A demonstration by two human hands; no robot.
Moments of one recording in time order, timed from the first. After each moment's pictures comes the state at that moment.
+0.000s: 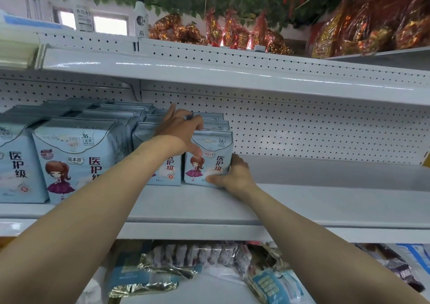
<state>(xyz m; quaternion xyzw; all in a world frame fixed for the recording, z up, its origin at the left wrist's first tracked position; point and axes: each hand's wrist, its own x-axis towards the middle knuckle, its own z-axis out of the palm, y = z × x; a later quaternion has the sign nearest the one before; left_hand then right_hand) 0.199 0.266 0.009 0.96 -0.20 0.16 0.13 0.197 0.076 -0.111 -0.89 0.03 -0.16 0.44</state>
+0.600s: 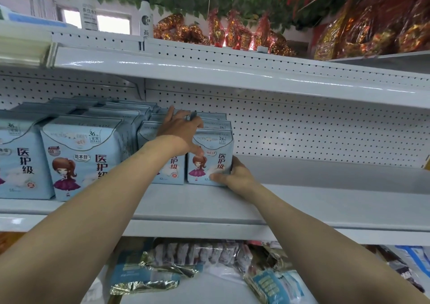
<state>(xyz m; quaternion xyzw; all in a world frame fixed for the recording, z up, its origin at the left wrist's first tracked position) 0.177 0.267 0.017 0.97 -0.19 0.15 0.07 0.187 0.073 -0.104 -0.86 0.00 -0.08 0.51</state>
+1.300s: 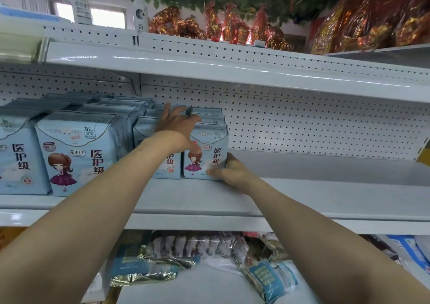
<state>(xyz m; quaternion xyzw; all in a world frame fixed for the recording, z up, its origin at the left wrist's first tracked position) 0.174 0.260 0.014 0.97 -0.18 0.14 0.03 0.184 0.073 -0.098 -0.87 0.00 -0.04 0.50</state>
